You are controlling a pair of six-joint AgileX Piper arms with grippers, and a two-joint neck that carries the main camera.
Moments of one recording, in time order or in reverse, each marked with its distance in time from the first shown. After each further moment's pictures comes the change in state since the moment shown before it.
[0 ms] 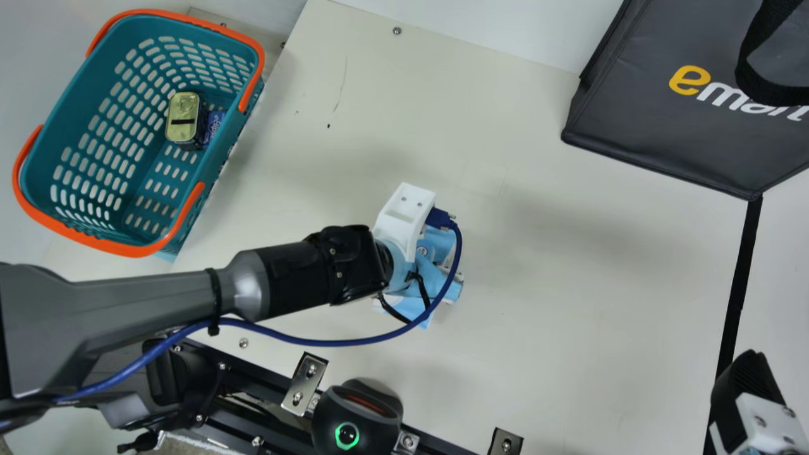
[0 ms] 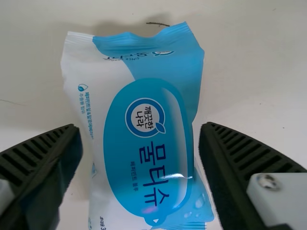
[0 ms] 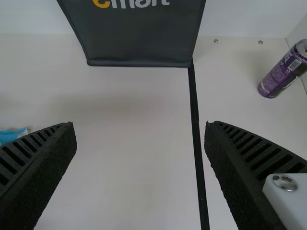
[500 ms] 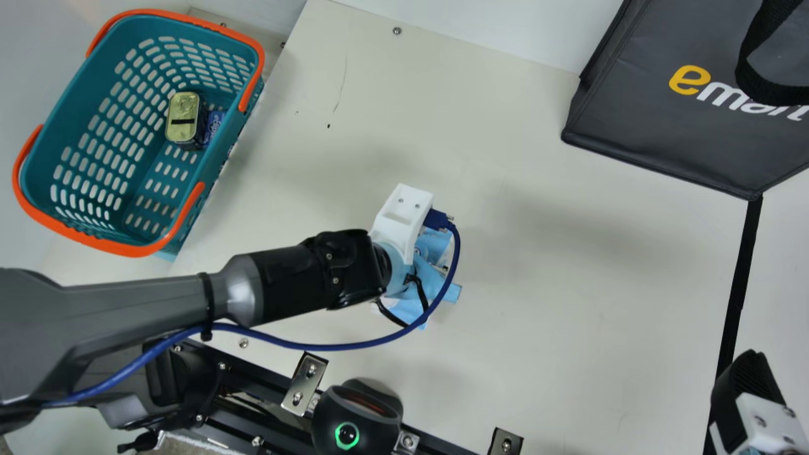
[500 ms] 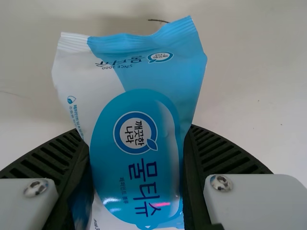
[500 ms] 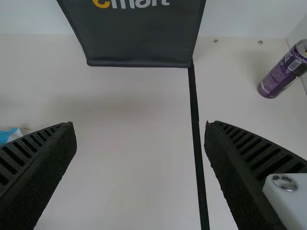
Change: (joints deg) left arm -0.8 -0.8 0.0 0.9 0.9 -2.1; right arm 0.0 0.0 0.0 0.0 0.0 0.0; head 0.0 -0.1
